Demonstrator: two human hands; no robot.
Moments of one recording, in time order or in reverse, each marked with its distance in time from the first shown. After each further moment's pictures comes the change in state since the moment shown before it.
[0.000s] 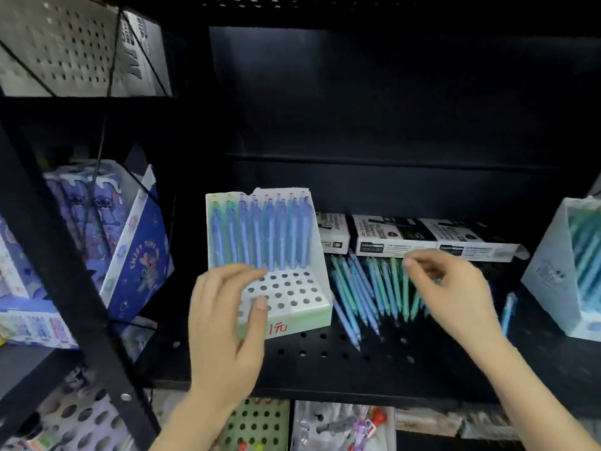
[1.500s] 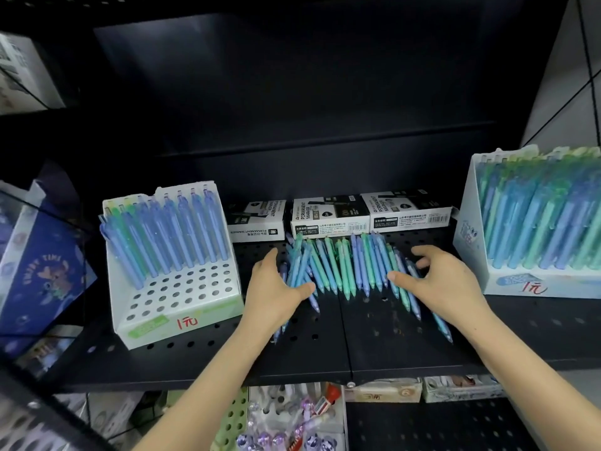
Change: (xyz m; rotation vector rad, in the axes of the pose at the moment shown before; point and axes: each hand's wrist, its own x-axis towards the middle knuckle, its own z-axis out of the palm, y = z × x) left_hand 0.010 0.057 0.148 0.043 -0.621 -0.667; right_hand 0.006 0.116 -0.052 -0.121 -0.172 0.233
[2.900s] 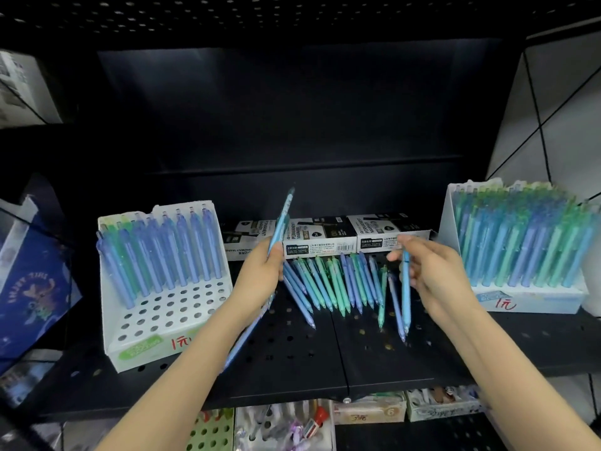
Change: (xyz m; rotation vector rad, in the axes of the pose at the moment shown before) left_hand 0.035 0.016 -0.019 -0.323 -0.012 0.213; right_hand 0.006 -0.034 -0.024 1.099 0.074 0.214
